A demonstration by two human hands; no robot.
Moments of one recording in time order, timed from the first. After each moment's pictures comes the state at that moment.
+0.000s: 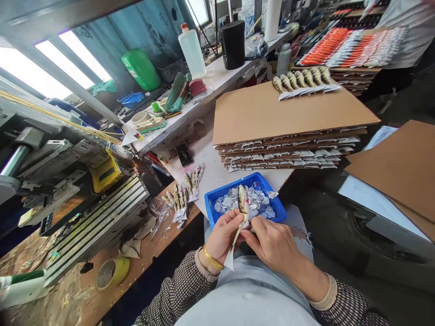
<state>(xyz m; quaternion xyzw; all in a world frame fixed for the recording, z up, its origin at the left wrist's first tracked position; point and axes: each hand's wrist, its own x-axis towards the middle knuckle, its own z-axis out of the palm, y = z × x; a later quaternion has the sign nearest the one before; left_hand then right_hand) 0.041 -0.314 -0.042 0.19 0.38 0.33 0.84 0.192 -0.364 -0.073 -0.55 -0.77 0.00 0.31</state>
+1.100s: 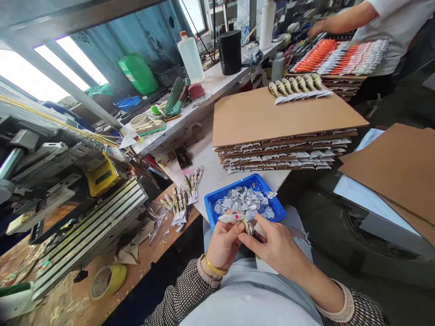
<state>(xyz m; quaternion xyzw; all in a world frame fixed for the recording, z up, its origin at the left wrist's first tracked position) 0.036 -0.328 -0.057 0.23 0.31 0.43 0.82 0.187 -0.369 -0.045 -0.62 -0.60 0.41 0.29</state>
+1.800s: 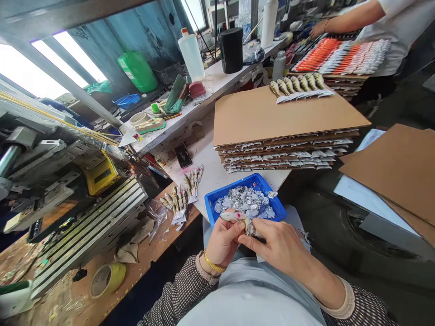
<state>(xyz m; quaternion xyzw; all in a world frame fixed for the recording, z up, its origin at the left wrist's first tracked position) 0.034 -0.322 -0.048 0.22 0.31 0.40 0.83 0.198 -0.371 -0.058 -0.60 -0.72 0.26 0.24</state>
